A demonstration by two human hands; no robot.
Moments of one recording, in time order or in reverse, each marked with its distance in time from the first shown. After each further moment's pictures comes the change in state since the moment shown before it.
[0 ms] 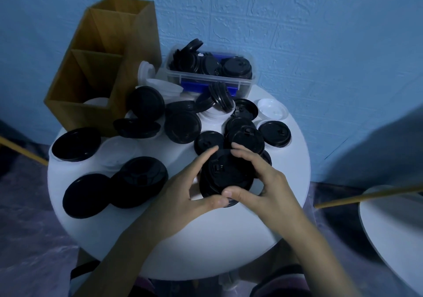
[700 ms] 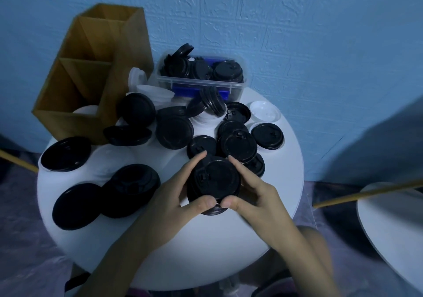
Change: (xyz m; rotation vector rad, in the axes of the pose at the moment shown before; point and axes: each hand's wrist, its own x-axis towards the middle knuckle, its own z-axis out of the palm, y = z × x) left_hand 0.000 -0.005 -0.002 -0.043 -0.011 0.011; right_hand -0.013 0.017 0.010 0.273 -0.023 0.131
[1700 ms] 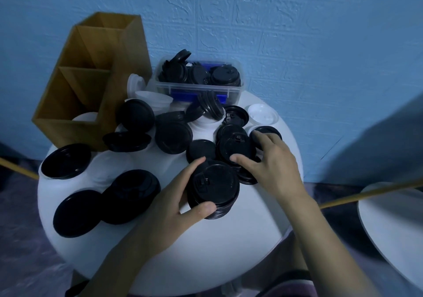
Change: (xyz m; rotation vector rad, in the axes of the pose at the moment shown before) left_hand -0.001 0.001 0.001 0.017 -0.018 -0.014; right_hand 0.063 -0.015 -0.042 -0.758 0.356 0.125
